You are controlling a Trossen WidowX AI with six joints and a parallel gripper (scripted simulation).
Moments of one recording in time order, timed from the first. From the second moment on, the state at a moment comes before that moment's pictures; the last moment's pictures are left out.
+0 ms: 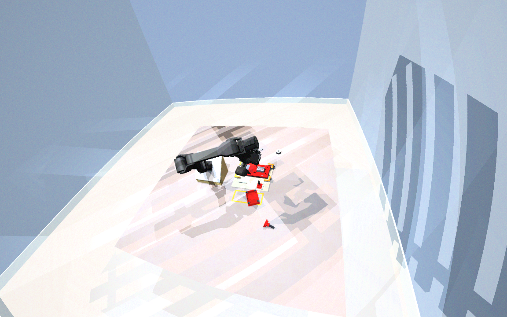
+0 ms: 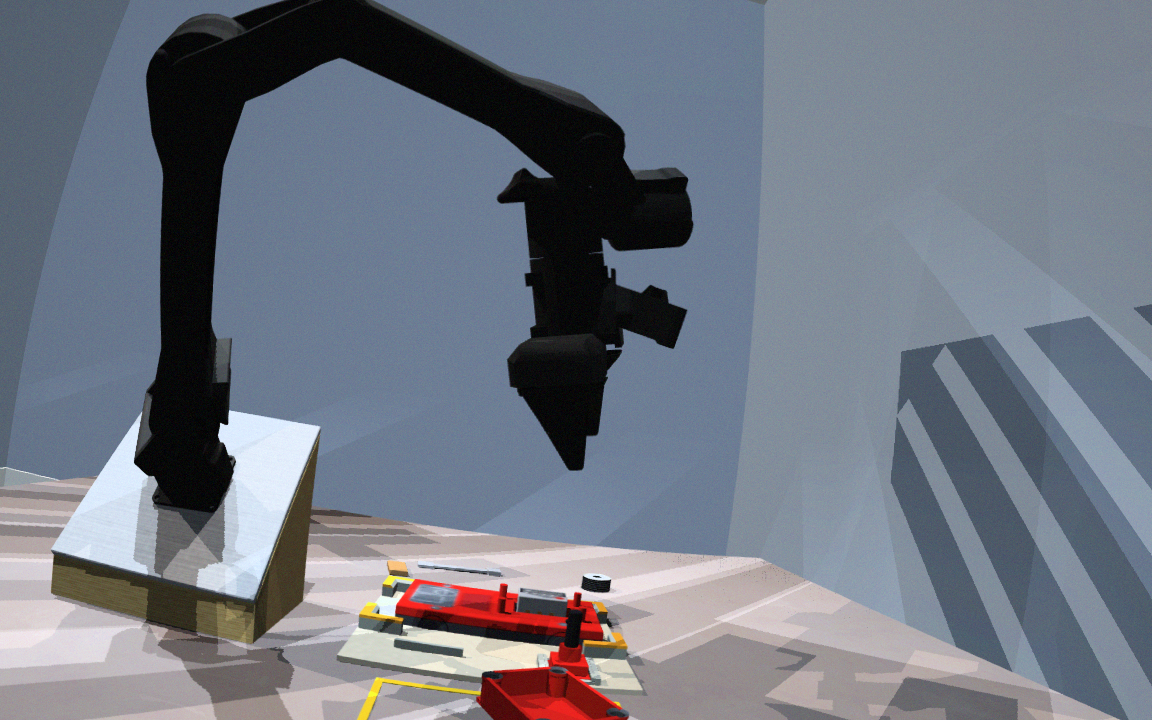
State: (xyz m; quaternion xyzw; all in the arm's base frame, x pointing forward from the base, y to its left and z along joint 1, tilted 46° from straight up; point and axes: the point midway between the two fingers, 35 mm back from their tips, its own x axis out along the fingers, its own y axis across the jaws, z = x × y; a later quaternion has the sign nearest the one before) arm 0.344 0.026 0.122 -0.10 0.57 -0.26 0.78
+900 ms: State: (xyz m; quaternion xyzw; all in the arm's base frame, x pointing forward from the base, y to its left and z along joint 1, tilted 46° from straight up) arm 0.337 -0.107 0.110 0.14 0.39 -0.60 0.68
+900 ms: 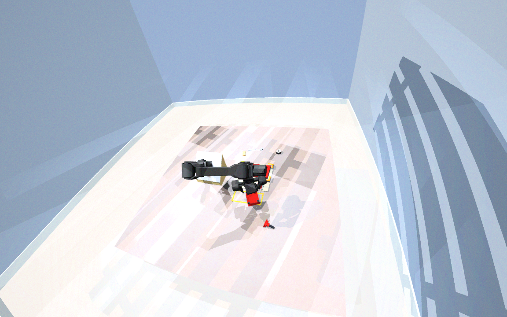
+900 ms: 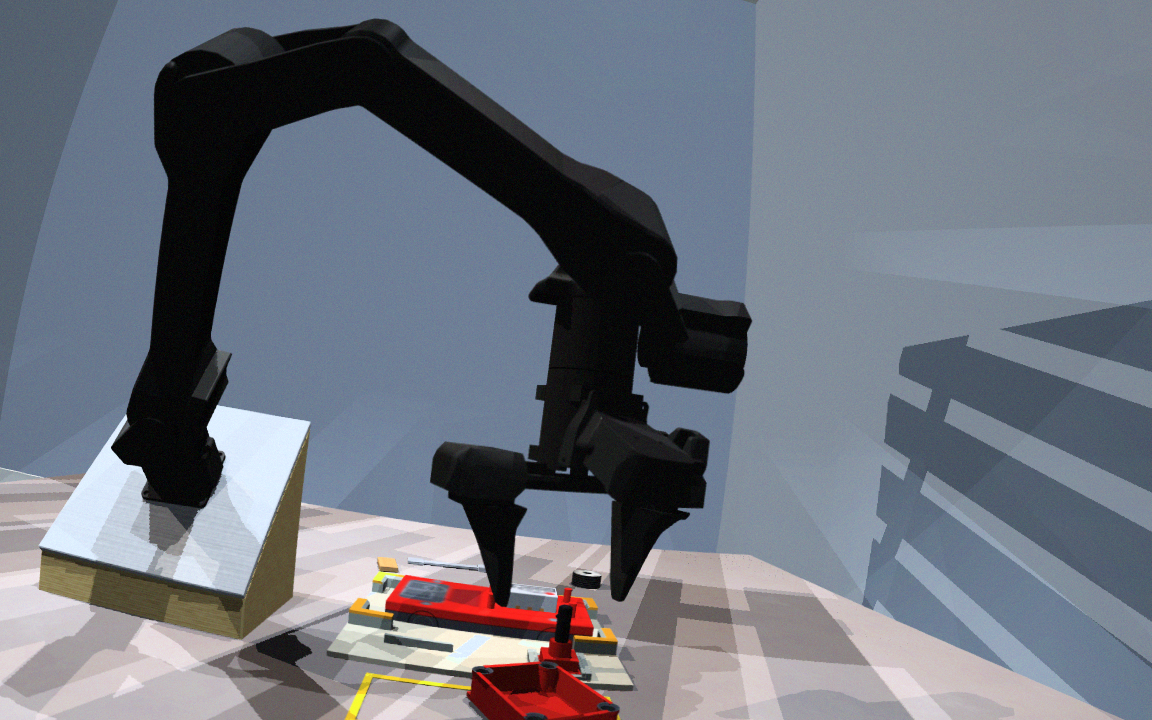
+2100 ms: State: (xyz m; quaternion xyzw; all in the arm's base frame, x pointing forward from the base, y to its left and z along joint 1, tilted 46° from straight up) arm 0.337 -0.124 0.092 0.14 0.39 -0.60 0.68
